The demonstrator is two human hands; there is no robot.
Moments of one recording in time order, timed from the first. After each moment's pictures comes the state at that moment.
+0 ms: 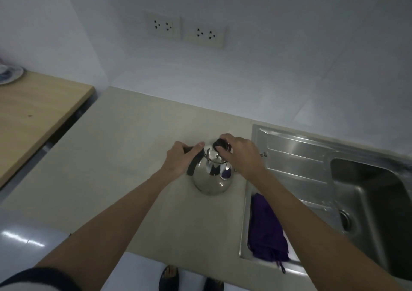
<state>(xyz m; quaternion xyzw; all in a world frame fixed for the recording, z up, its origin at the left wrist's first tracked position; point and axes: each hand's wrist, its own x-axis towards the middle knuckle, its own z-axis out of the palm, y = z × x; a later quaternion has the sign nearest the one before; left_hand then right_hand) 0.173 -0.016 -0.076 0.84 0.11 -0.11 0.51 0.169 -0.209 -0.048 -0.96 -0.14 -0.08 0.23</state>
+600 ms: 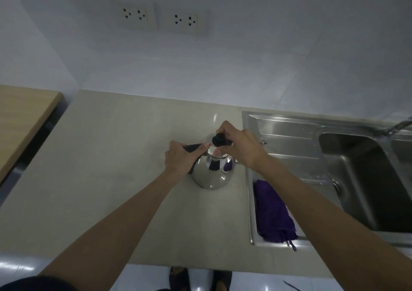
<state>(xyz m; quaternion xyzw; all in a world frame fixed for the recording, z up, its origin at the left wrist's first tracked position) 0.187 -0.018 -0.091 0.83 0.15 -0.15 0.52 0.169 -0.199 -0.032 -0.95 -0.05 0.06 0.31</state>
